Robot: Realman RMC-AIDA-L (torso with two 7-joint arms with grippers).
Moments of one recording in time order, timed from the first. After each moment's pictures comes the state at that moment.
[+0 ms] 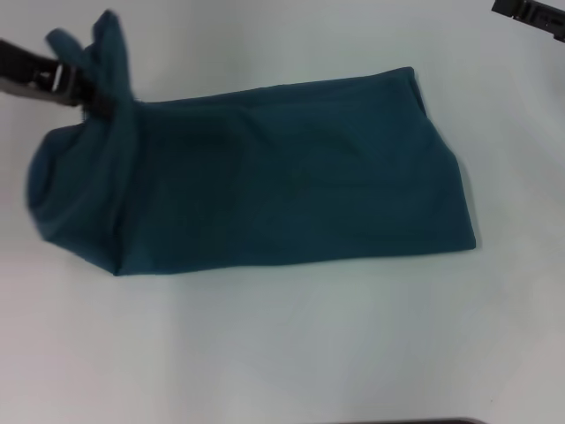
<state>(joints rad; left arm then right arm) -0.74 -2.03 -2.38 -1.25 -0.58 1.83 -2.57 0.46 2.03 -0.47 -0.69 -1.85 -1.42 1.81</state>
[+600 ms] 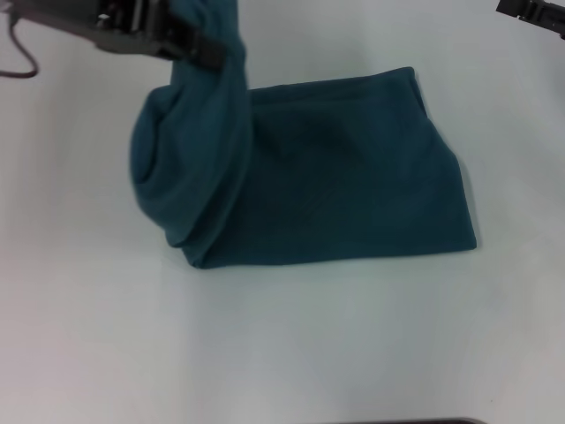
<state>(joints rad) -0.79 -2.06 -2.39 -1.26 -0.91 1.93 -2.67 0.46 2.00 -0.47 -0.69 -1.85 -1.45 1.81</state>
